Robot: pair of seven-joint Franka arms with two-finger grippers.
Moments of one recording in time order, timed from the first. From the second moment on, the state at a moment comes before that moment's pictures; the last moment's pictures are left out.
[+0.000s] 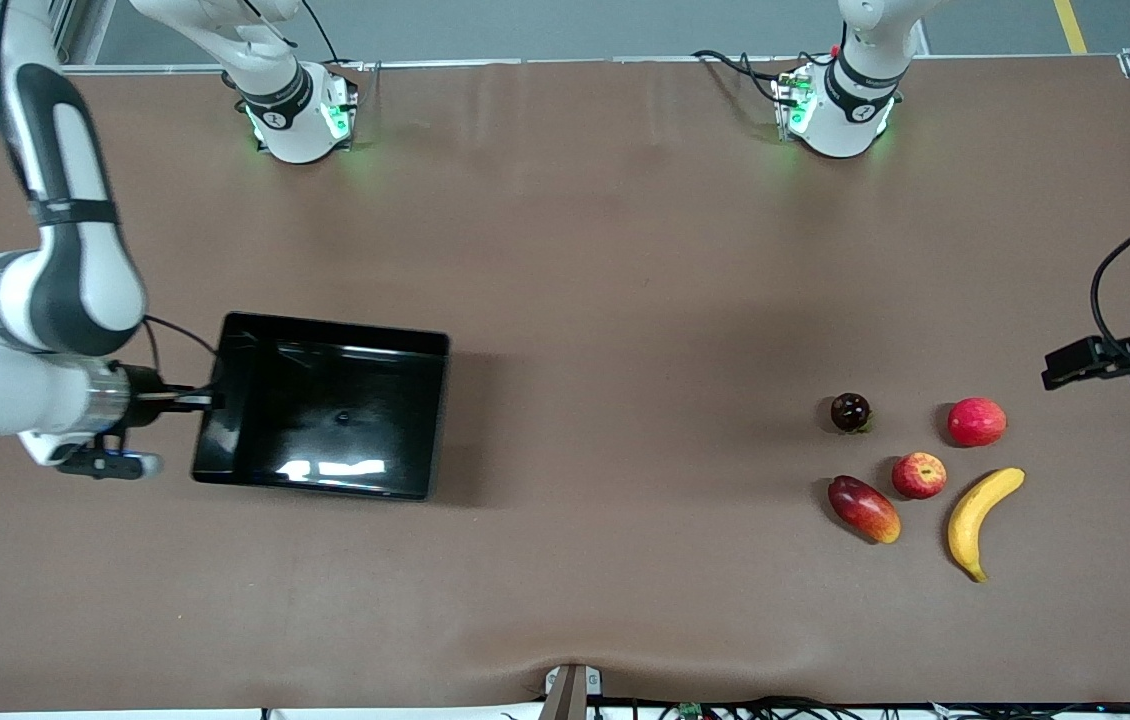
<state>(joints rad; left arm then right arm) 0.47 0.28 -0.52 -1.41 0.18 1.69 -0.06 -0.09 0.44 0.01 -1.61 0.18 1.80 -0.05</state>
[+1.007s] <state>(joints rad) 0.35 0.11 -0.42 -1.44 0.12 1.62 -0.06 -0.46 0.54 0.01 -1.75 0.18 2.01 -0.52</state>
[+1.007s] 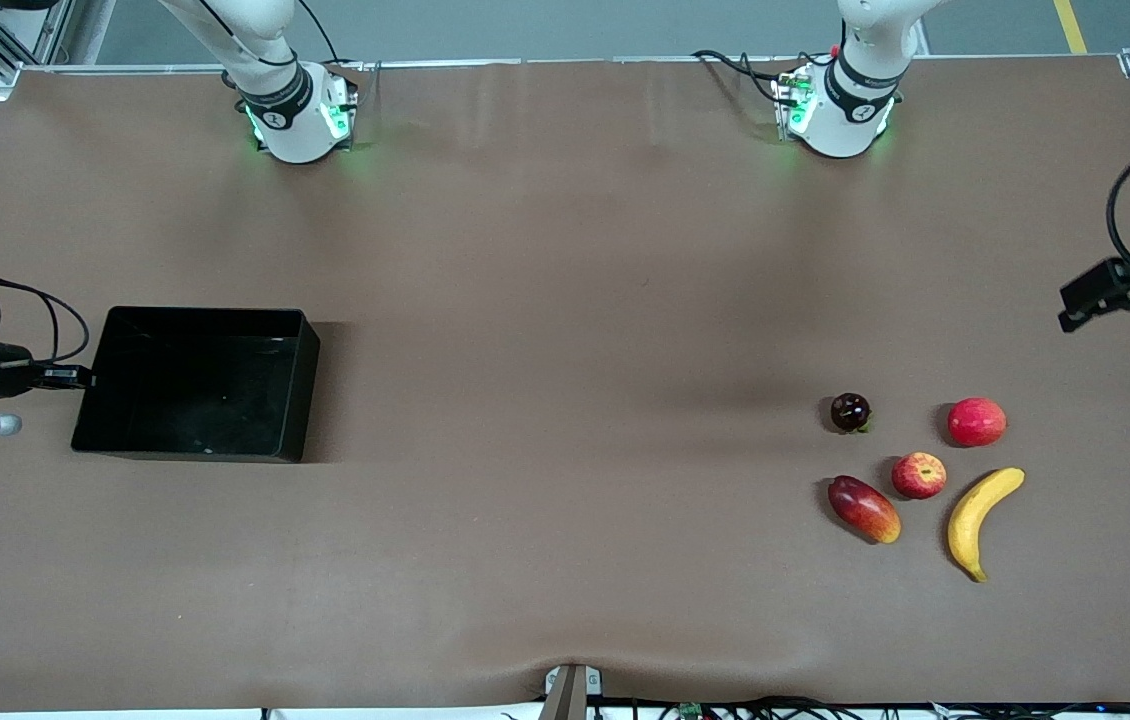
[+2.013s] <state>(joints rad) 0.05 -0.05 -0.08 -1.62 0.02 1.58 -0.06 -0.41 0.53 0.07 -1.38 0.21 1.80 -0.94</state>
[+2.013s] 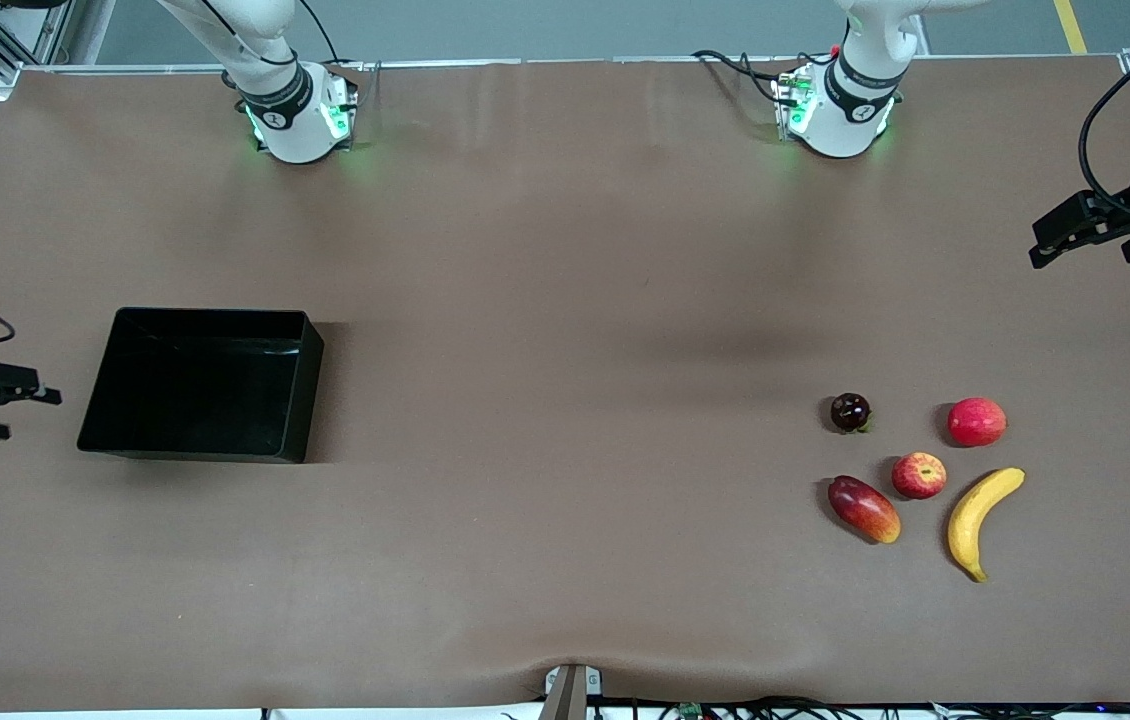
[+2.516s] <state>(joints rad) 0.04 -0.05 -0.09 -1.62 0.01 1.58 -0.06 -0.27 0.51 0.07 -1.19 0.20 1.75 -0.90</state>
